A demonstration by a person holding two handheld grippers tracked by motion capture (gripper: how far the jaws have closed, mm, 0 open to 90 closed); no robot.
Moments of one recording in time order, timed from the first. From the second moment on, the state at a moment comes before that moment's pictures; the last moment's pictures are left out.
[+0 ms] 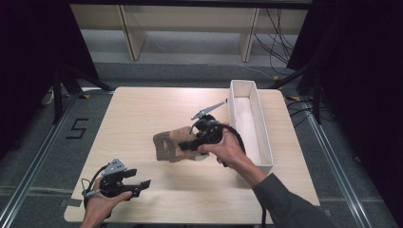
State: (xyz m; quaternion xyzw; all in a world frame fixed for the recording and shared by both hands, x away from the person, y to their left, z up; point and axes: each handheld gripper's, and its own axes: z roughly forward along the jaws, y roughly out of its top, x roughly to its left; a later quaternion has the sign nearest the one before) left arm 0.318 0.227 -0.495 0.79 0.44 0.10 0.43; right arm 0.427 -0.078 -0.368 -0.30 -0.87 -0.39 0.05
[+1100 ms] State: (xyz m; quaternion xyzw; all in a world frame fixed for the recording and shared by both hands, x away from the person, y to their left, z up) left arm 0.314 0.225 -0.507 0.83 0.42 0.07 0.36; right arm 0.477 -0.243 -0.265 -0.41 -0.83 -0.35 -0.15
